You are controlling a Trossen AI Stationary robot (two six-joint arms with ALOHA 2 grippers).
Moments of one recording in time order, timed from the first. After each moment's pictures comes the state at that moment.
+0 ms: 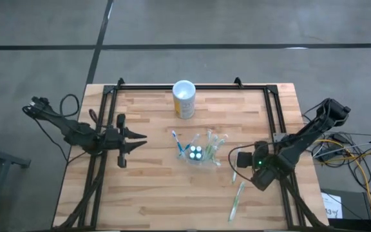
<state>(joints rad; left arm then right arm) -0.53 0.67 0.67 0.01 -0.63 0.00 0.74 1.29 0.78 -0.98 0.62 2.35</state>
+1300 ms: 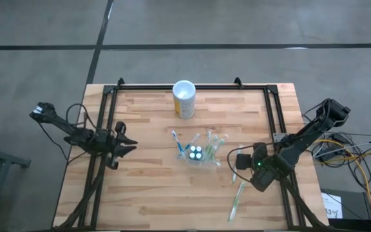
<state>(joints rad) -0.53 0.38 0.06 0.60 -0.44 0.02 0.73 1.30 0.78 -0.92 0.60 2.33</state>
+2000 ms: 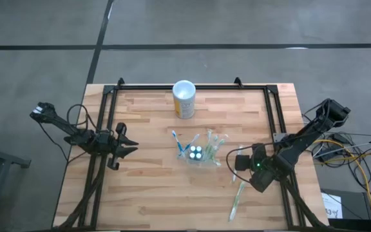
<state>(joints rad) -0.53 0.38 0.04 0.58 -0.44 0.02 0.73 1.30 0.78 -0.89 0.60 2.30</state>
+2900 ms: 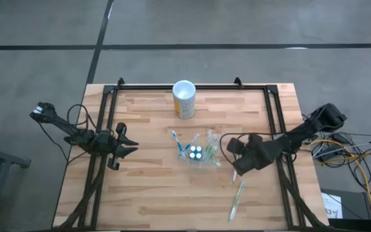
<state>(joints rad) -0.53 0.38 0.04 0.57 -0.44 0.02 0.44 1.42 0.78 -0.92 0.51 2.47</state>
